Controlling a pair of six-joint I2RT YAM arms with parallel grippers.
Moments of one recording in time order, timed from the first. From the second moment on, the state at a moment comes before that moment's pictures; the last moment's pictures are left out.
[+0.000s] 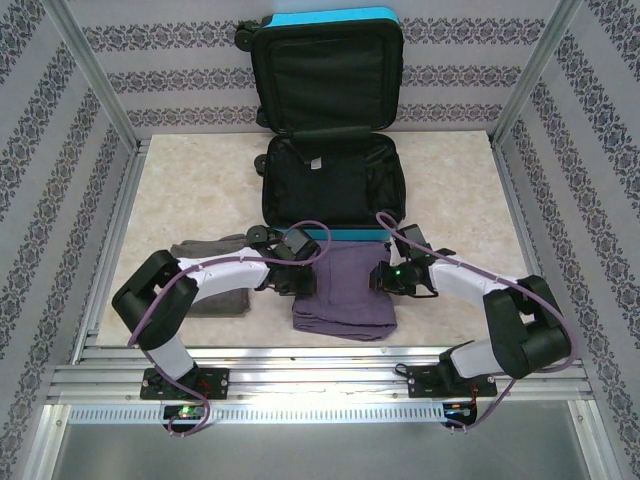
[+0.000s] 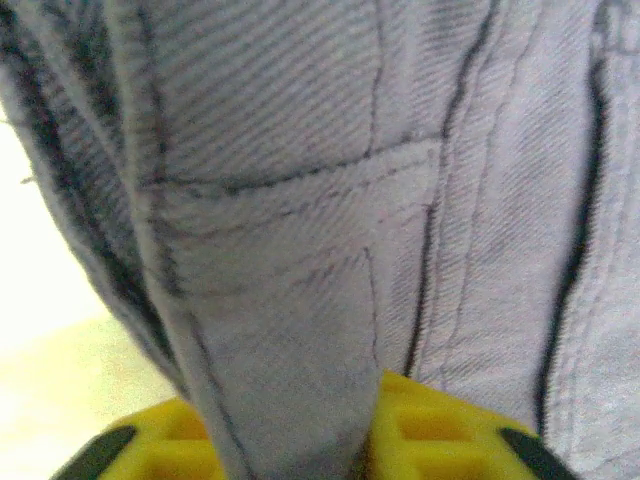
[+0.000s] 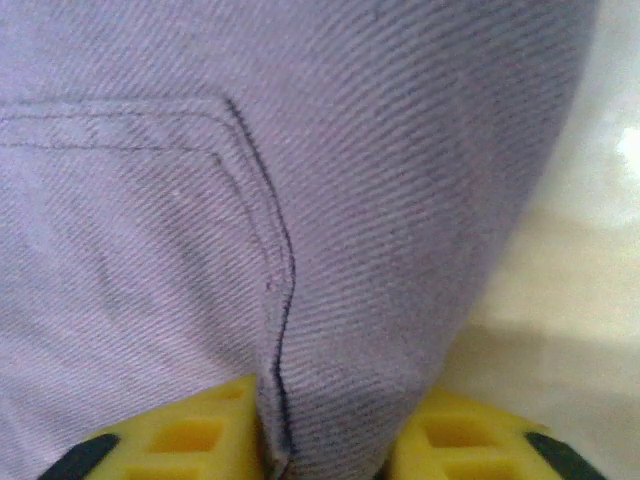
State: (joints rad) left arm -0.77 1.69 0.97 -0.47 0.11 -0.79; right arm 0.36 1.41 0.62 -0.39 -0.34 0.51
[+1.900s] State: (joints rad) left arm -0.26 1.80 1.65 -0.72 0.10 -0.45; right arm 0.12 1.92 1.62 -0.63 -0.48 0.35
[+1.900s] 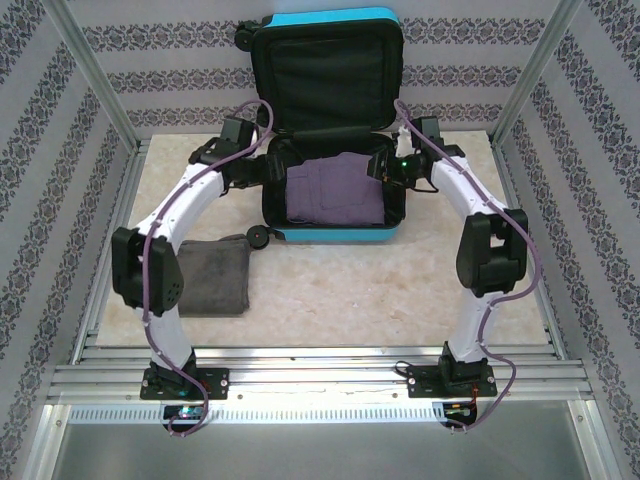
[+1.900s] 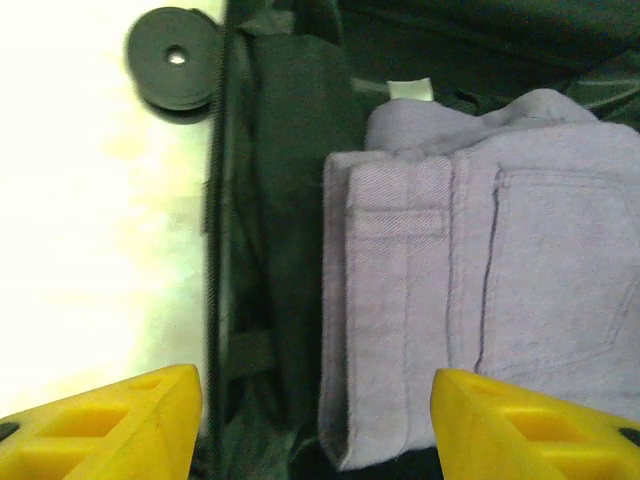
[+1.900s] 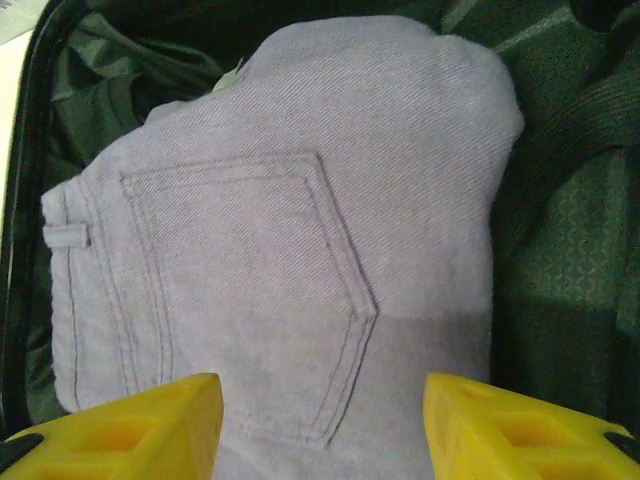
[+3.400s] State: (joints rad) left arm 0.17 0.98 0.58 -0.57 0.00 -0.64; right arm 0.93 2.11 1.35 0.08 -0.39 0.84
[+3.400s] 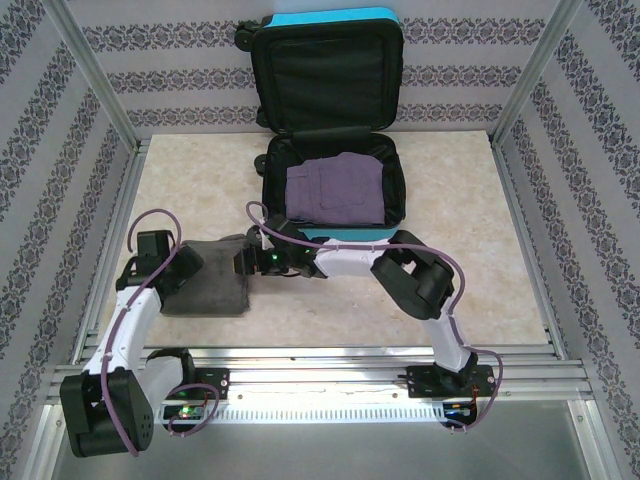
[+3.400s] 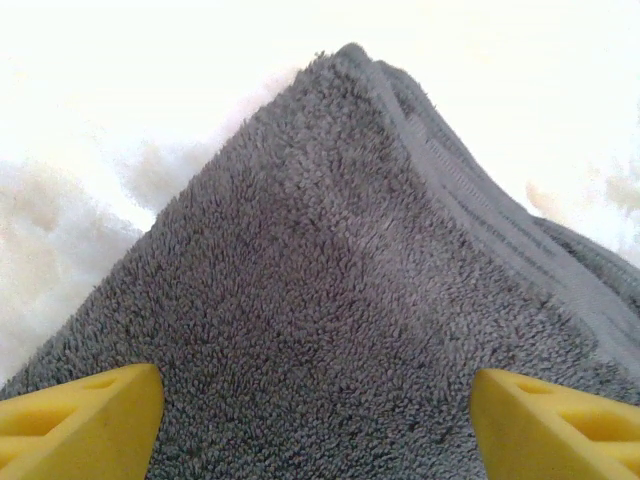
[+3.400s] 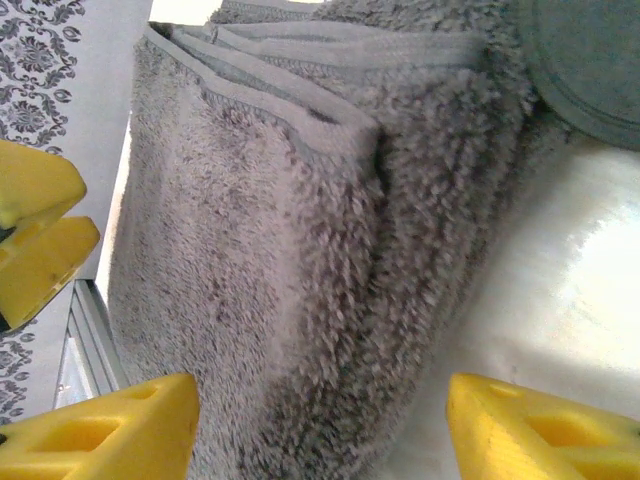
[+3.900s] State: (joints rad) left arm 0.17 0.91 0.43 -0.55 0.14 -0.70; right arm 0.93 2.24 1.58 -0.10 -0.45 0.76
